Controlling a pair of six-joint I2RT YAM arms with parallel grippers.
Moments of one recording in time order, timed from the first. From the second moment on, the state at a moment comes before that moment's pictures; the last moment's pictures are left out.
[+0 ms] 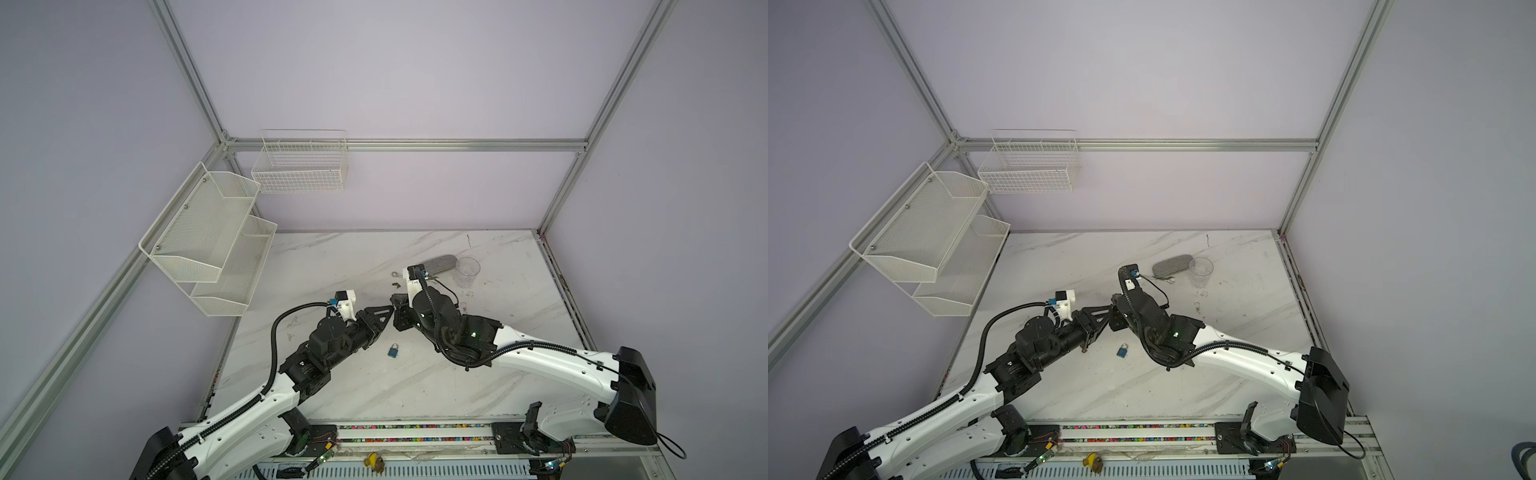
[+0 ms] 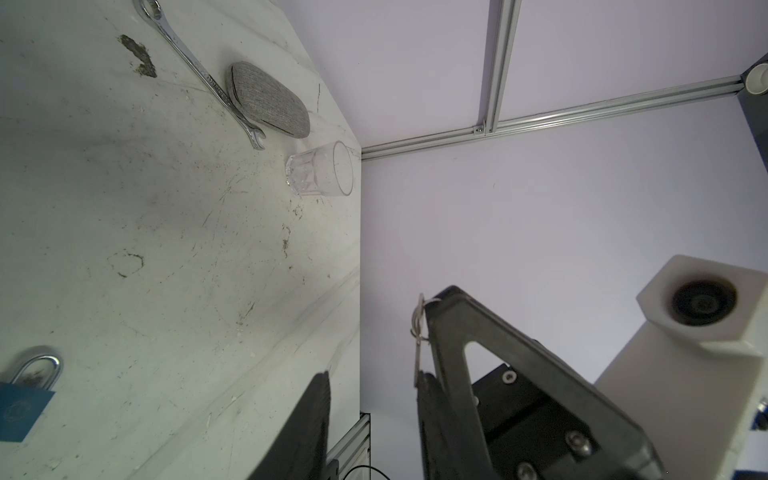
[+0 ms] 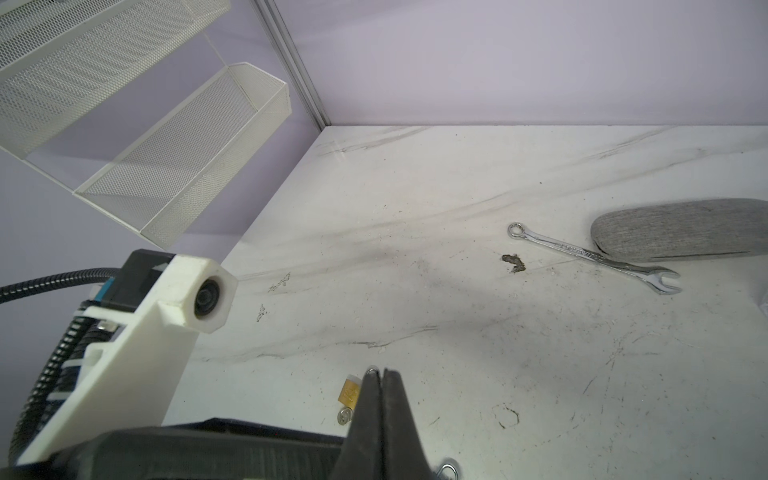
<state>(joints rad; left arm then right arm) -0.72 0.88 0.50 0.22 0.07 -1.35 1.09 1.40 1.12 -0.14 0.38 0.55</state>
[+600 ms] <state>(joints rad) -0.72 0.90 0.50 0.26 0.07 -1.31 1.09 1.40 1.08 -0.08 0.34 0.56</state>
